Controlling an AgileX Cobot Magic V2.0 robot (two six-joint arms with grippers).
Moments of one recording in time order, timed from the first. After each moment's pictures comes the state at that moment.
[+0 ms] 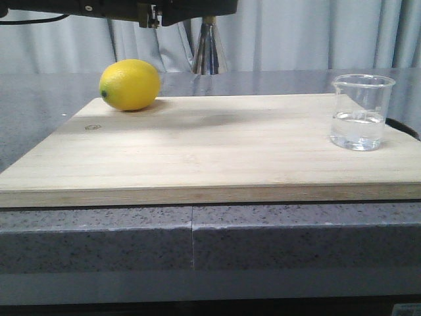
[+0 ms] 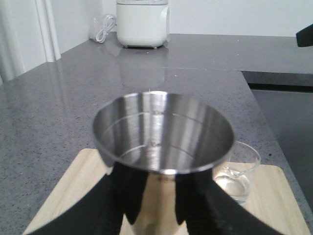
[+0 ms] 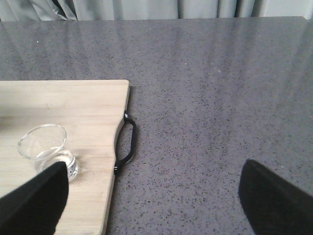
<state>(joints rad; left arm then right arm) -0.35 1.86 -1.30 -1.69 1.16 2.08 -0.04 0.39 -0.57 0.10 0.58 -0.08</state>
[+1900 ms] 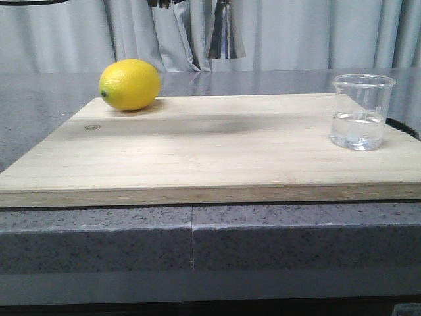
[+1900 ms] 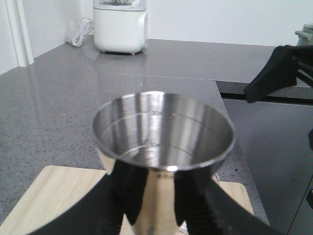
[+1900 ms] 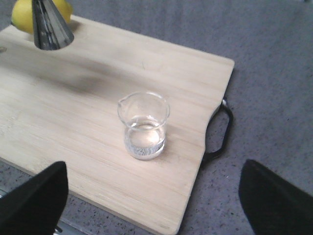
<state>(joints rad) -0.40 1.80 -1.29 -1.67 1.17 2.00 0.30 0.64 -0.60 0.15 0.51 -0.21</state>
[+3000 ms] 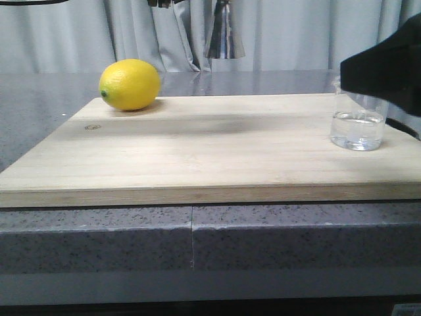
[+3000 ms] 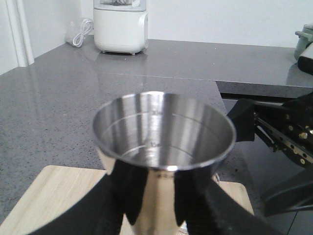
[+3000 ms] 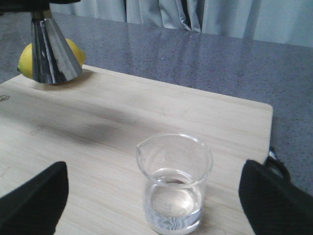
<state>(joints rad) -0.40 1.80 -1.29 -1.67 1.17 2.00 0.49 0.94 -0.27 0.22 -0.44 -0.21</state>
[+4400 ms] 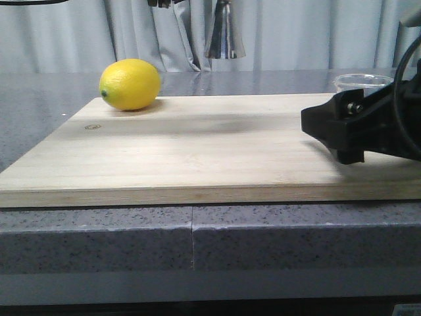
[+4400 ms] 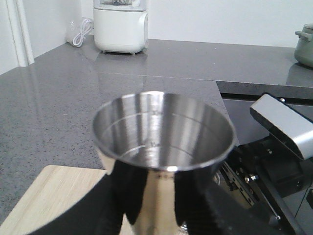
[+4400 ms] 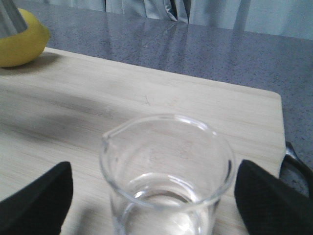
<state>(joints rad) -0.40 1.80 -1.29 -1.67 1.17 2.00 0.50 1.41 -0.26 0.23 -0.95 -0.17</state>
